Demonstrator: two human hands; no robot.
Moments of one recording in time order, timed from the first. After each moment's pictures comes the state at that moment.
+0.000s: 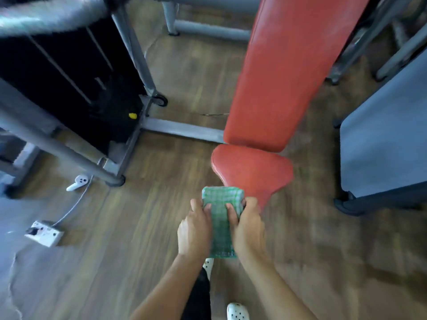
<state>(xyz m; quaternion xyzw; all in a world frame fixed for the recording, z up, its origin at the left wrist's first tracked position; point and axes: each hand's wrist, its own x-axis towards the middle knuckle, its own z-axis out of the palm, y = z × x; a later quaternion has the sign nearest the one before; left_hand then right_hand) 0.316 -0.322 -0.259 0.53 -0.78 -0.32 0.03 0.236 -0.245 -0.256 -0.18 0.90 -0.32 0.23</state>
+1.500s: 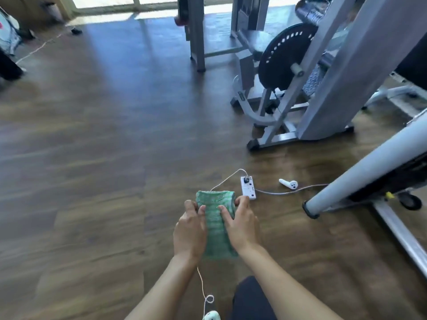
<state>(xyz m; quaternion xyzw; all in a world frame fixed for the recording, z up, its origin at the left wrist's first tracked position) 1.047 -0.357 -0.153 0.85 -0.37 -0.18 0.32 0.943 -0.418 -0.159 -0.72 0.59 -0.17 0.32</state>
